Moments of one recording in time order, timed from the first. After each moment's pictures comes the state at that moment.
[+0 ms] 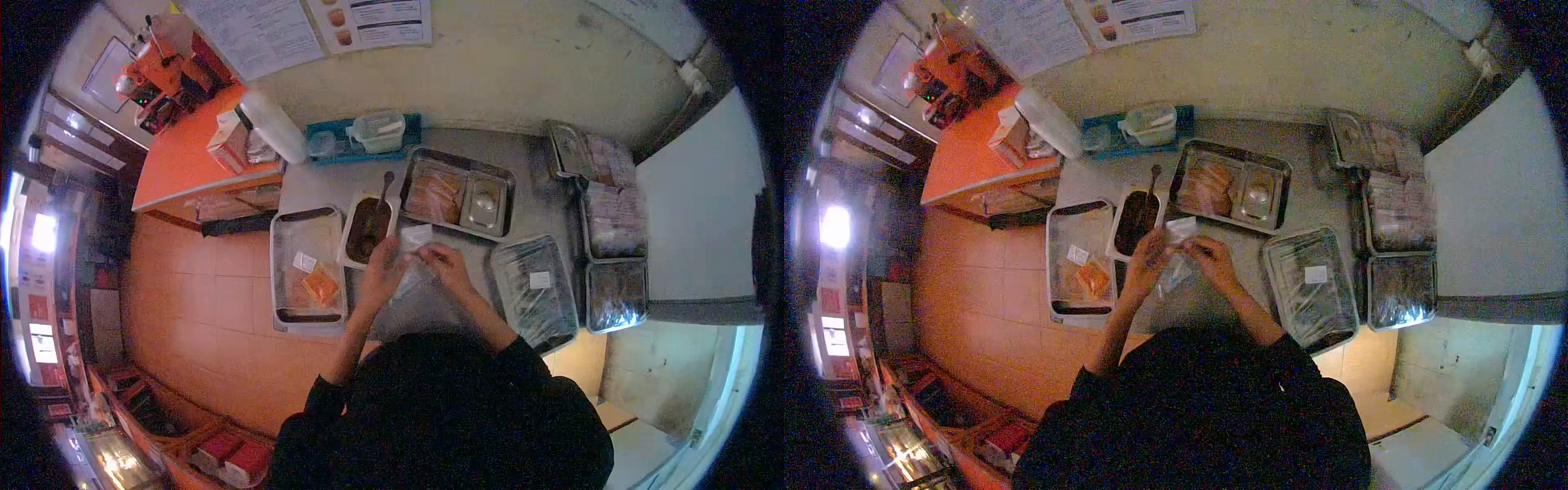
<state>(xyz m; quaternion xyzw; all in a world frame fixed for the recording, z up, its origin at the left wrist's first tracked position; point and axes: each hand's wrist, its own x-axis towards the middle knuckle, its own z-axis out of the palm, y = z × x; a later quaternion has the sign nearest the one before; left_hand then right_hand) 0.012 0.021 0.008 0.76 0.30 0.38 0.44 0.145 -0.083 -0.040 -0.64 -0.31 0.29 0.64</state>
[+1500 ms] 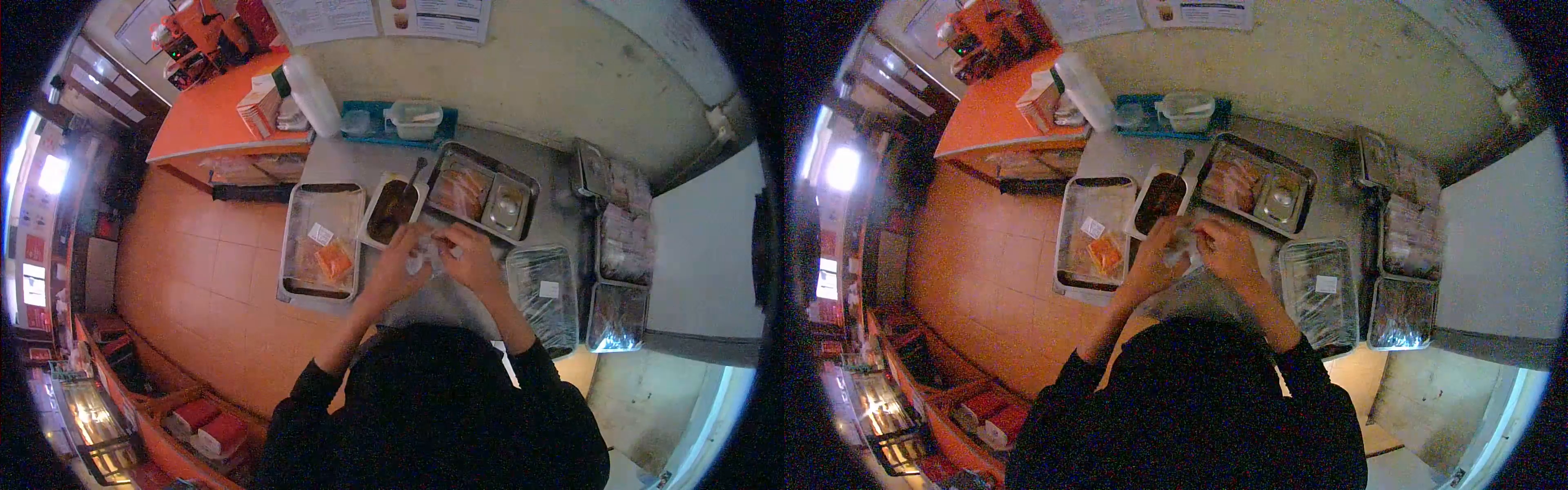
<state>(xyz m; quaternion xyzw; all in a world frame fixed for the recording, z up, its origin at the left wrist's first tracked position) -0.011 0.021 0.082 0.86 0.16 0.26 0.40 0.139 -0.078 0.091 -0.71 -0.57 0.07 0.40</state>
